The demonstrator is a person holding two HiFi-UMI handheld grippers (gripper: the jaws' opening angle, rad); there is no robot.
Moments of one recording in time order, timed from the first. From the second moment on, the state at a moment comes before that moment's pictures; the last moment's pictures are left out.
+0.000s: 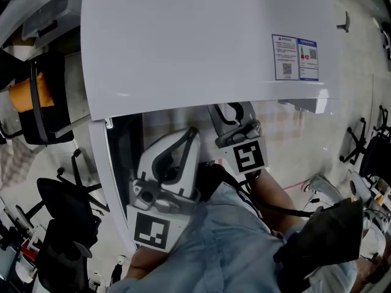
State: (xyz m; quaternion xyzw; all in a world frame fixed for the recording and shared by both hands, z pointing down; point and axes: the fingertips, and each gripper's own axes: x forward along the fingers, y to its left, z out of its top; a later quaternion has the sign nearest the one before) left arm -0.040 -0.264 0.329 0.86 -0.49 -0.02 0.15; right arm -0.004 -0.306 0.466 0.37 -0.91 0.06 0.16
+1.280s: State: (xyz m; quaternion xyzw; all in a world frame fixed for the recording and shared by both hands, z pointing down) left arm -0.022 -0.212 0.299 0.86 -0.49 -0.04 0.13; right arm 0.006 -0.264 0.435 0.38 -0.91 0.07 0.15
